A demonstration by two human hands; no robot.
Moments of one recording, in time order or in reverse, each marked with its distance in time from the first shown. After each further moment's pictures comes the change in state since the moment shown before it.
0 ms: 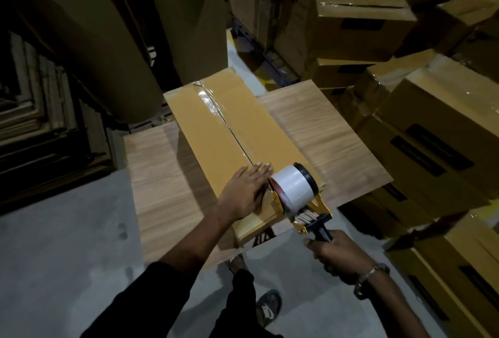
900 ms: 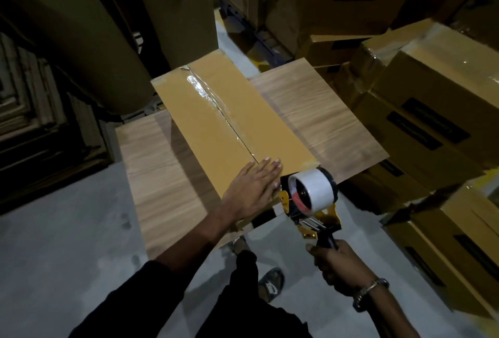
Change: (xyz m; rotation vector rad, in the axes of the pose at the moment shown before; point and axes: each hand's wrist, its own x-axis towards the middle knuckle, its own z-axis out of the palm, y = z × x) left_hand -0.013 0.045 0.002 -0.025 -0.115 0.026; right_hand -0.027 0.055 0.015 0.275 -0.027 0.145
